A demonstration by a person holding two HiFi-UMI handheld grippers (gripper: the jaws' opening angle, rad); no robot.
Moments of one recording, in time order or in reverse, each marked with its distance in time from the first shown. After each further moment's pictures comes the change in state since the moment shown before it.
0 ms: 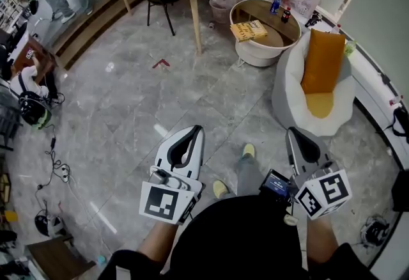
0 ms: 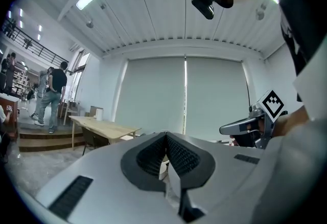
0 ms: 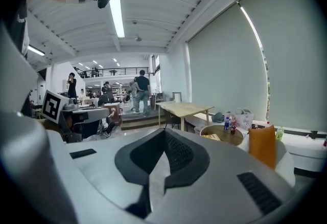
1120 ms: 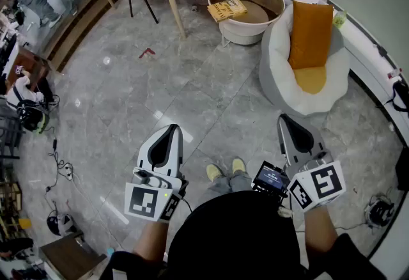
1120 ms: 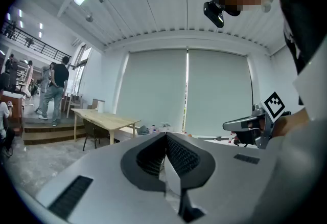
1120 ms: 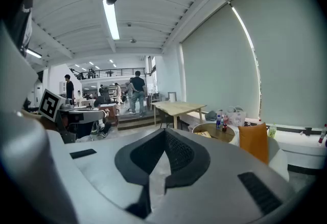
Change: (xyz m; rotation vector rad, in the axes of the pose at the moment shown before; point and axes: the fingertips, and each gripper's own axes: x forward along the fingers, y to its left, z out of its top) left arm 0.023 -0.063 -0.023 -0.010 0.084 0.042; right arm -0.051 -0.076 -0.016 0.019 -0.004 -0.027
